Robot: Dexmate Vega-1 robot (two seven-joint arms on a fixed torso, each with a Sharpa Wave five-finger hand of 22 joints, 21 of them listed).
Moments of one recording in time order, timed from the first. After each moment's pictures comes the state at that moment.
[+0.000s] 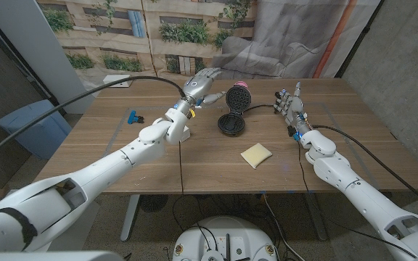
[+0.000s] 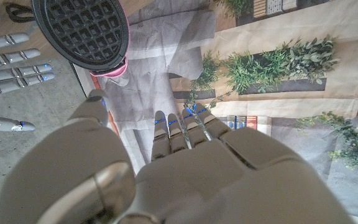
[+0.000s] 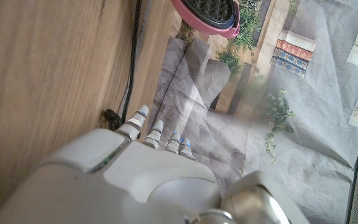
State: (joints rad) left arm 0.55 0.62 0.83 -1.57 0.75 0.11 0.46; left_hand 0.62 0.08 0.40 -0.09 0.18 0.28 -0.01 0.18 0.17 0.17 -0.04 0.19 0.17 0.13 -0.03 0.17 0.17 0.14 -0.04 0.18 0.17; right arm -0.84 -0.51 -0.37 -1.30 0.65 0.29 0.03; right_hand -0.03 0.06 -0.28 0.19 0.33 -0.15 -0.09 0.22 0.32 -0.13 -0.13 0.22 0.40 -0.11 -0.03 0.25 0.55 0.05 0.09 0.25 0.20
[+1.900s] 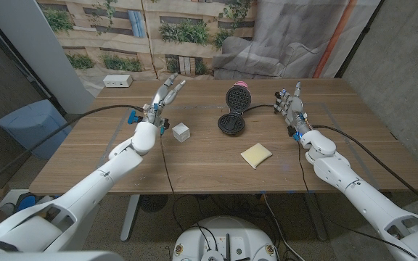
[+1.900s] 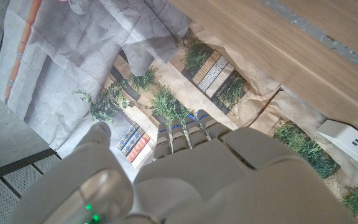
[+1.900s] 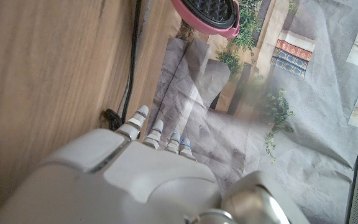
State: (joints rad) left arm 0.77 0.58 0.49 -1.38 0.01 -0.30 0.41; left_hand 0.30 0.15 0.33 0.01 0.18 0.09 -0.03 0.17 0.17 0.09 0.00 0.18 0.17 0.05 0.01 0.17 0.17 0.04 -0.03 0.18 0.17; right arm -0.84 -0.51 -0.37 -1.30 0.65 0.29 0.03; right_hand -0.03 0.06 -0.28 0.19 0.33 -0.15 -0.09 0.22 0.32 -0.13 -0.13 0.22 0.40 -0.11 -0.03 0.25 0.55 0.05 0.09 0.25 0.20
